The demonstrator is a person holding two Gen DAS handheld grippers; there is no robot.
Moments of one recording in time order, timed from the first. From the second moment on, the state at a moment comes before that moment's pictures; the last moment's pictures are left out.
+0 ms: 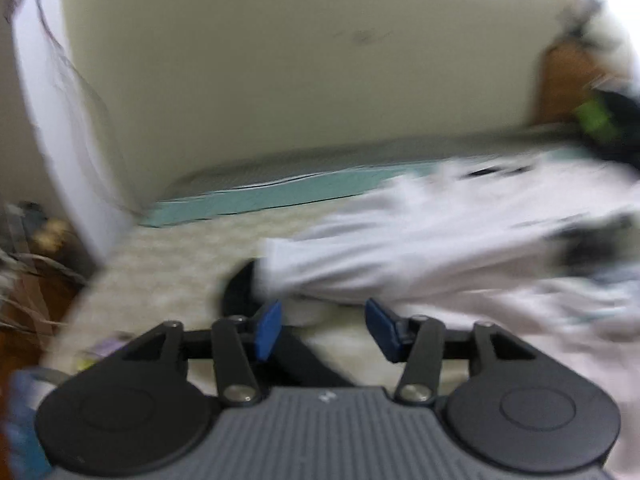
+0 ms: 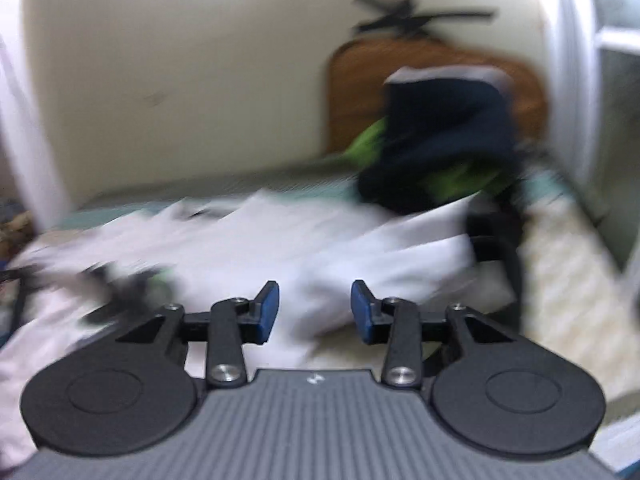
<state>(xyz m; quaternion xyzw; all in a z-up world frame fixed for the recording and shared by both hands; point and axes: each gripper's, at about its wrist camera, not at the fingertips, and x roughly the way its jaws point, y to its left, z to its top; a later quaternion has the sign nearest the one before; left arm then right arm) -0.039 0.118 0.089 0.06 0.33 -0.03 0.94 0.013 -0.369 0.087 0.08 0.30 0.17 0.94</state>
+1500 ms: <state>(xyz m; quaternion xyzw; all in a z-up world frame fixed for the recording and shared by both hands) -0.210 0.058 0.053 0.14 0.39 -0.21 0.89 -0.156 -0.395 0.117 -0.02 0.35 0.16 0.92</state>
